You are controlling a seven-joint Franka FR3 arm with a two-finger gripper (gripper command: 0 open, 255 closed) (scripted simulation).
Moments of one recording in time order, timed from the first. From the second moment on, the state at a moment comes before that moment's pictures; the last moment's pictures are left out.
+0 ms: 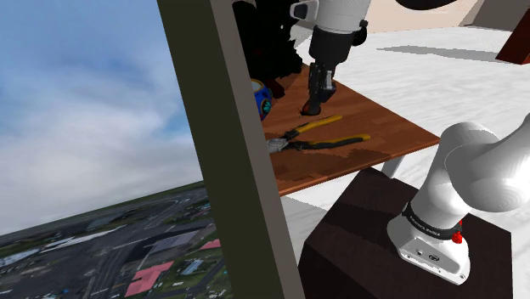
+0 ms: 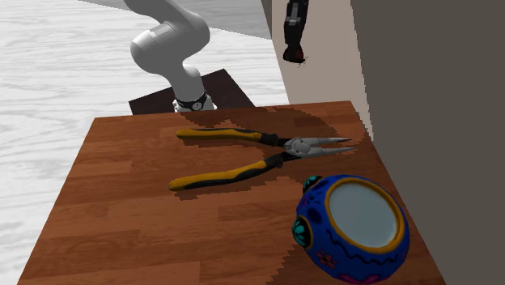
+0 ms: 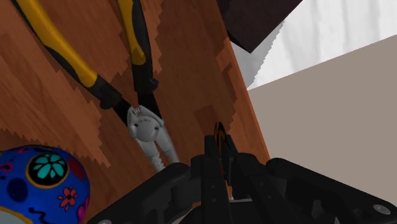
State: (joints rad) arm 0.32 -0.63 0.16 -2.30 0.05 1.76 -0.31
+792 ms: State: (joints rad) arm 0.28 -0.44 0.10 -2.08 0.01 1.74 -0.40
